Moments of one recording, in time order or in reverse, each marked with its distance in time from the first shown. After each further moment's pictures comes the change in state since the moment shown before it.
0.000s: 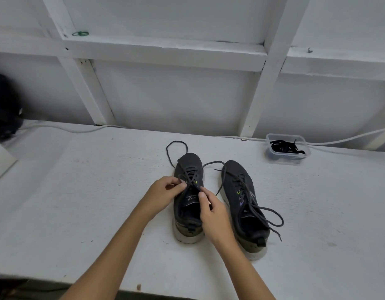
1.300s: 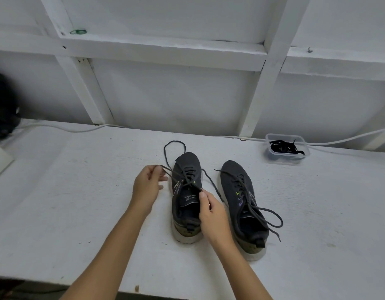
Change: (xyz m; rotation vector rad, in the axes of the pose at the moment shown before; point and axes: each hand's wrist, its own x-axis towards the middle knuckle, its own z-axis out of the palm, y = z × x) left_hand 0.008 0.005 -0.008 -0.288 0.385 0.012; right_hand -0.002 -0.003 0.002 -0.045 0.005 0.030
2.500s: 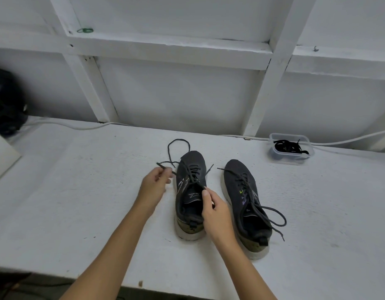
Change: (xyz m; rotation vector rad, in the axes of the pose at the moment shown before) left_hand -0.008 -0.003 -0.005 0.085 -0.114 -0.010; right_hand 0.001 0.002 0.002 0.032 0.030 0.014
